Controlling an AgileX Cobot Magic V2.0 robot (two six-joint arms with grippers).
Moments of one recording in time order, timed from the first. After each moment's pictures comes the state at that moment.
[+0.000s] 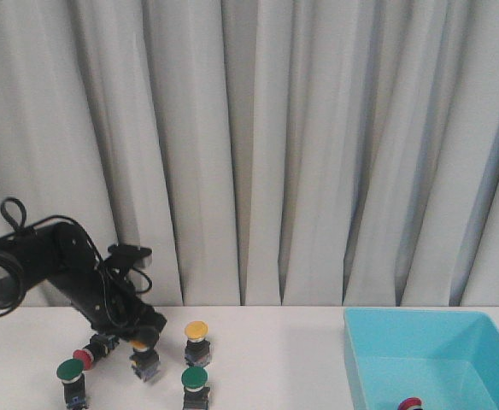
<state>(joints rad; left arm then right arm) -0.14 2.26 -1.97 -0.35 1.03 0.46 -0.18 0.66 -0.80 0.94 1.10 -0.98</state>
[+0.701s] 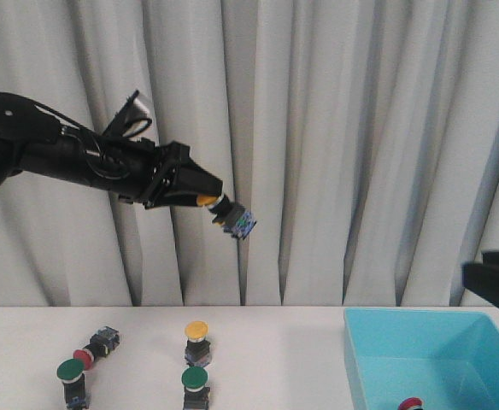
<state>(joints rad) -0.14 2.17 -2.42 -0.97 1.25 0.34 -0.18 1.00 -0.93 1.13 0.75 -1.29</state>
